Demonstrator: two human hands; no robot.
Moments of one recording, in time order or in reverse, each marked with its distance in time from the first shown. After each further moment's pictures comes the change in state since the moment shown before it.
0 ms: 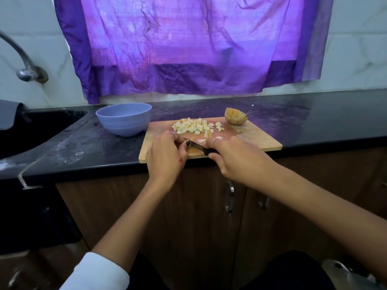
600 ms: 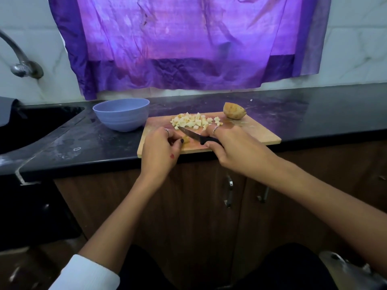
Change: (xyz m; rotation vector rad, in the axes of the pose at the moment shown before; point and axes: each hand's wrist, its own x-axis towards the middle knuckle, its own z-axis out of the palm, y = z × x) left_hand -0.003 -0.001 -0.019 -0.053 -0.071 0.053; right_hand 0.001 -0.001 -0.005 0.145 0.076 0.007
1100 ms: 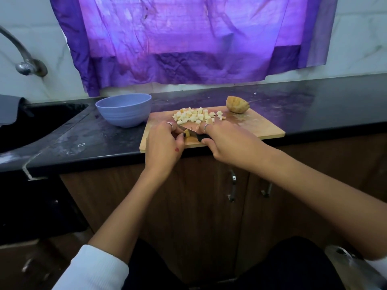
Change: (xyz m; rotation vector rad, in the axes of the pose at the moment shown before) left_hand 0.000 0.003 0.004 -0.003 0.017 -0.015; right_hand 0.012 -0.003 0.012 -0.136 -0.080 -0.051
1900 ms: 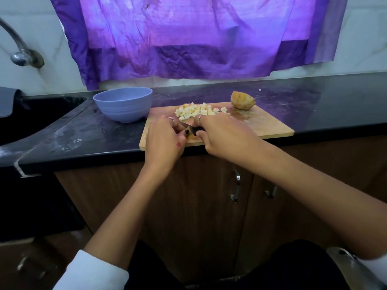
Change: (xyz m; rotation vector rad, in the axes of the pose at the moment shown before) left_hand 0.006 0.000 0.000 0.016 -0.019 -0.028; right_hand 0.020 -0.008 0.009 0.010 0.048 0.036
